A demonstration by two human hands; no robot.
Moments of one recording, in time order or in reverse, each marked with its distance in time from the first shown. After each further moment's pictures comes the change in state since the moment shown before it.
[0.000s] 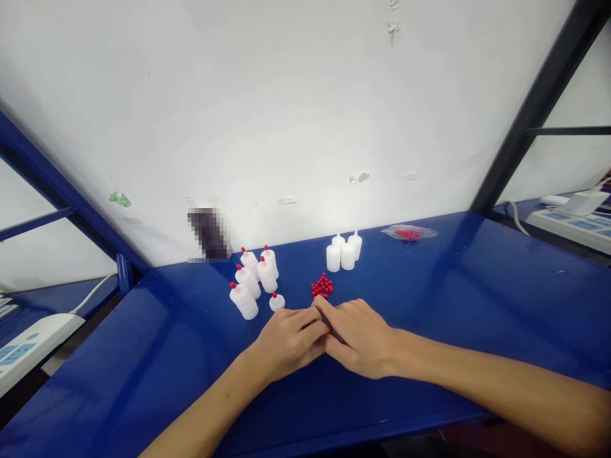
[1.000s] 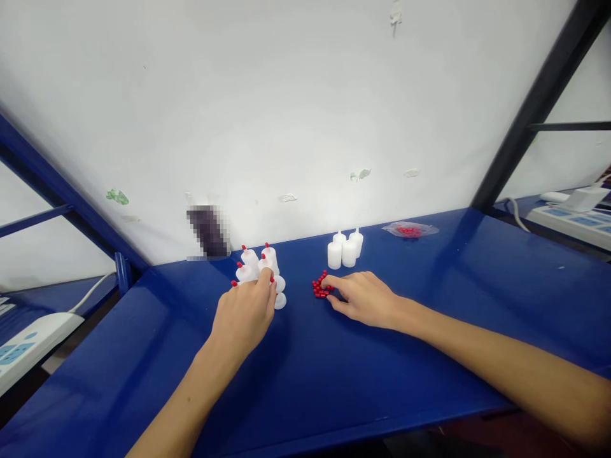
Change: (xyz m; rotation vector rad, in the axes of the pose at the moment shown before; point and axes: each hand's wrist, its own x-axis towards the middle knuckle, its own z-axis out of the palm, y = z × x) left_hand 0.012 -0.014 -0.052 0.574 -0.603 -0.907; right_hand 0.020 0.049 -0.003 -0.197 0.066 0.105
